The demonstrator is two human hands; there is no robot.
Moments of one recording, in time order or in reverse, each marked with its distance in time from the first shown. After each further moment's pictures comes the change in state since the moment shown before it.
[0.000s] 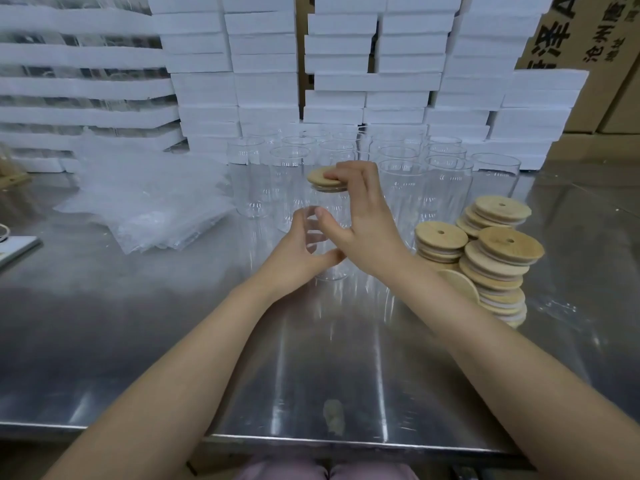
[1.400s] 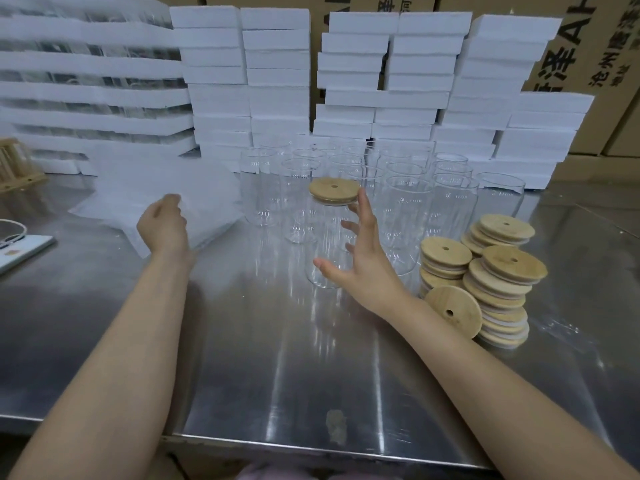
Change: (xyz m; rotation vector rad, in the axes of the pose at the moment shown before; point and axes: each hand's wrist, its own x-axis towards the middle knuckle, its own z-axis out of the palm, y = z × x) left_hand 0.008 -0.019 -0.141 -0.614 1.061 -0.225; right_hand -0.034 0.014 0.012 0.138 -0.272 0.284
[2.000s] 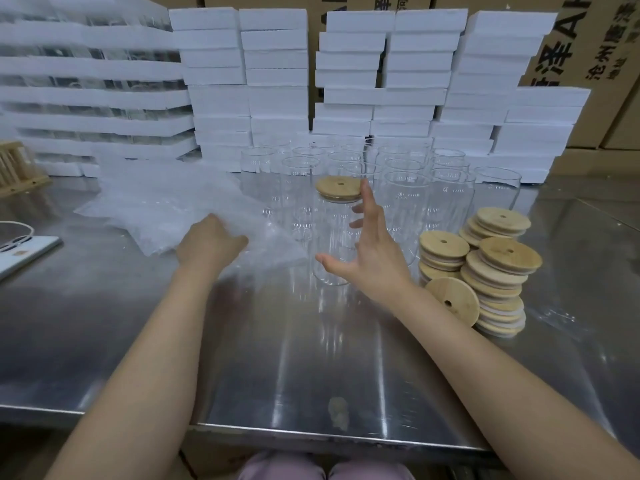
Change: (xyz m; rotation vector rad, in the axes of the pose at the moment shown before) left_hand -0.043 -0.008 0.004 1.284 -0.327 0.280; right_hand -0.001 -0.005 -0.009 -0.279 0.113 0.008
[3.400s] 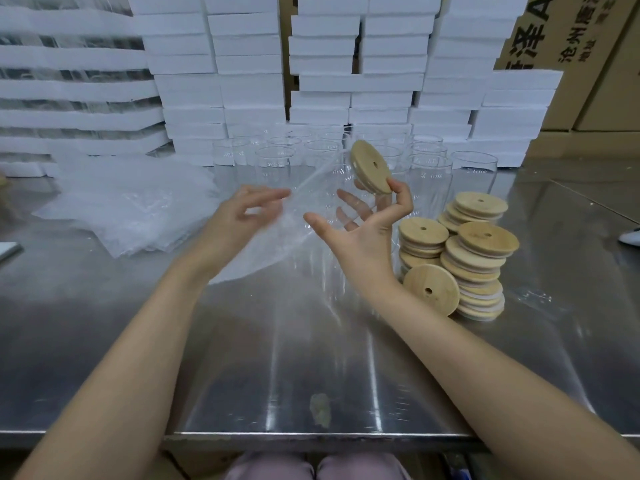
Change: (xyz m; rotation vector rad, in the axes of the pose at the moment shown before) left_hand -0.036 0.041 0.000 -0.649 -0.404 0.559; right_hand 0.002 -0.025 0.001 0.712 0.406 0.158
